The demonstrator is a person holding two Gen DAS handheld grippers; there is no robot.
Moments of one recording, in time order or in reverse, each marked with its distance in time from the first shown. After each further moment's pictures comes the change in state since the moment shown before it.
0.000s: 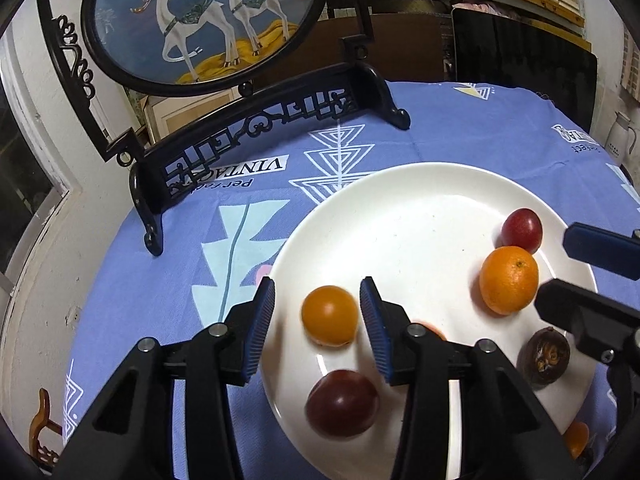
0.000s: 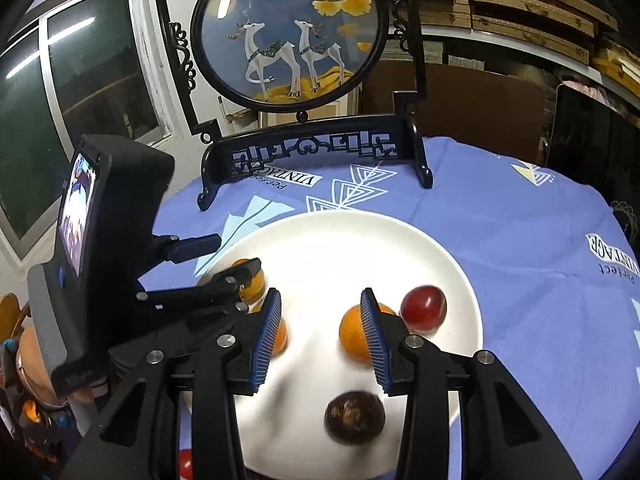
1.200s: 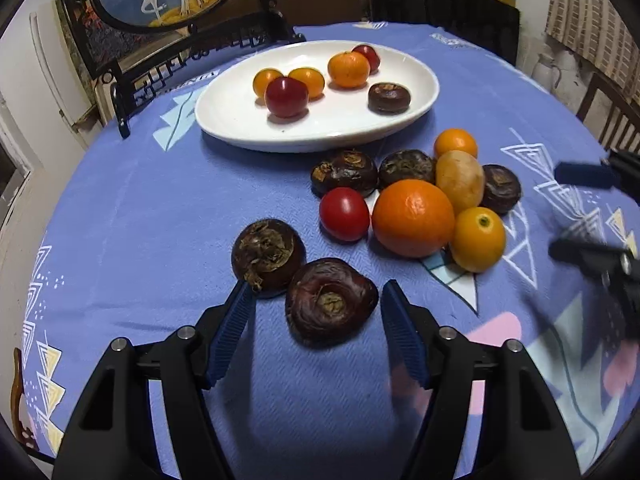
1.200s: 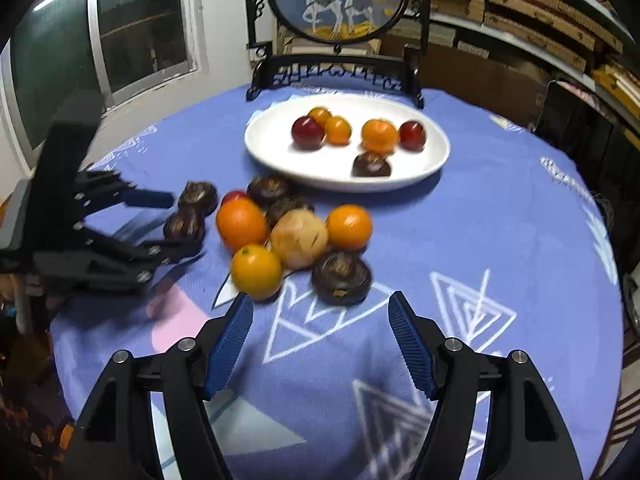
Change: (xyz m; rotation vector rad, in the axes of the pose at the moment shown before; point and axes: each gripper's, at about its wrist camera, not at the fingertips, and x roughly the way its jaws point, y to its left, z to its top) left arm -0.103 -0.032 -0.177 0.118 0.085 -0.195; right arm -0.112 0.037 -0.172 -0.150 0.125 -0.026
